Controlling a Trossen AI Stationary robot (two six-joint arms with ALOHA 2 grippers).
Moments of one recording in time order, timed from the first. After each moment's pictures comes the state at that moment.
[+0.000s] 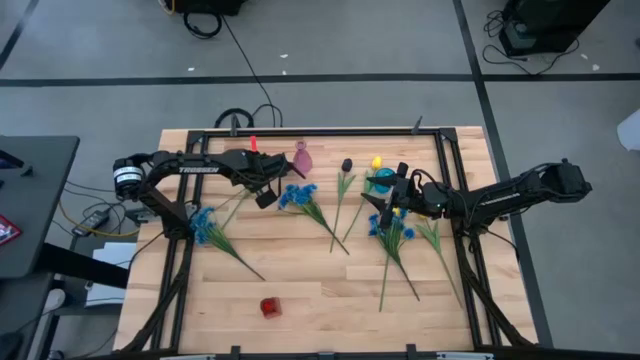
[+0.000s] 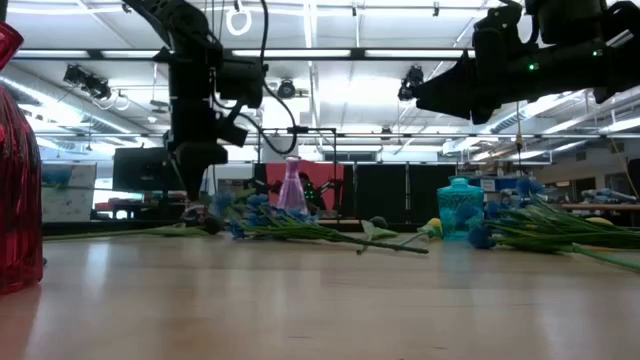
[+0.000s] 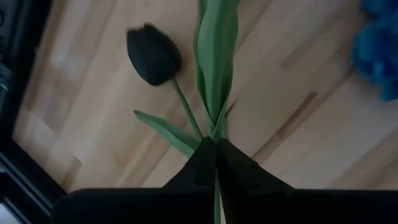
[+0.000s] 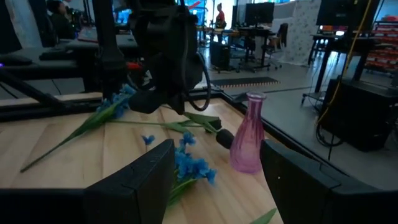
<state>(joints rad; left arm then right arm) 0.35 1.55 1.00 -0.89 -0.36 -0.23 -0.01 1.09 0.26 0.77 0.38 0.01</state>
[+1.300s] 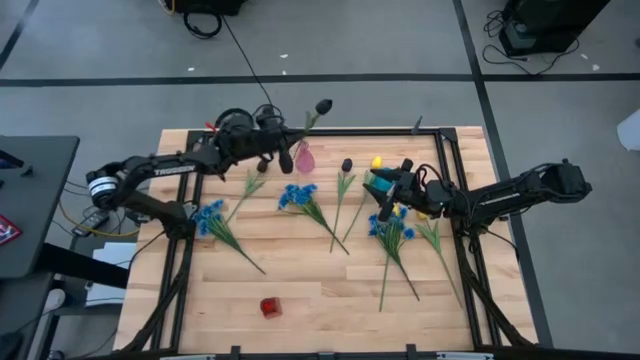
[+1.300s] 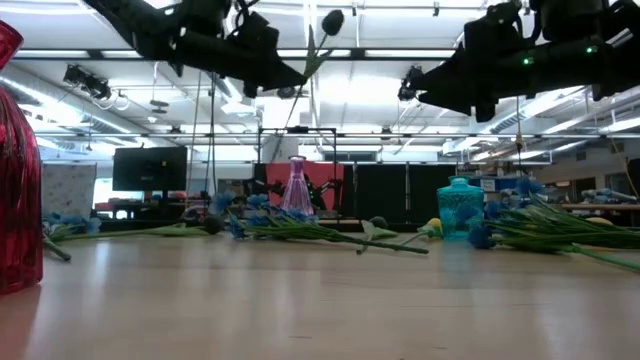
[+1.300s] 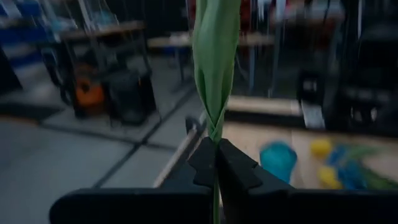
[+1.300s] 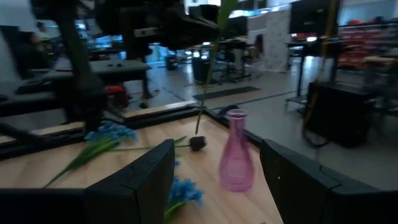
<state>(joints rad) 0.51 1.34 0.82 0.50 0.13 0.10 -0.02 1.09 0.26 0.84 0.47 0.05</state>
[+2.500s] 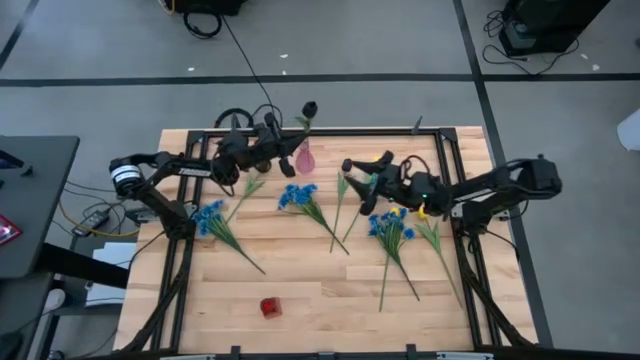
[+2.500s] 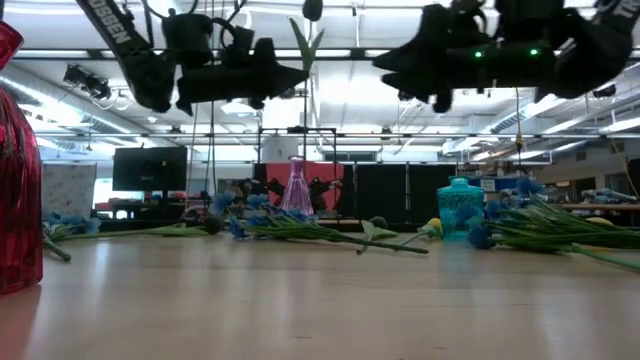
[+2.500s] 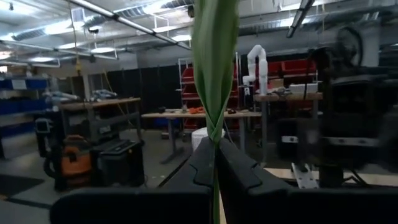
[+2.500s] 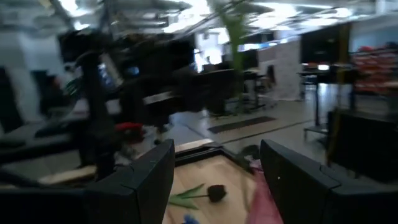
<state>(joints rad) 0.52 1.54 0.65 1.18 0.19 0.01 -0.10 1.40 0.43 1.15 0.31 0.04</state>
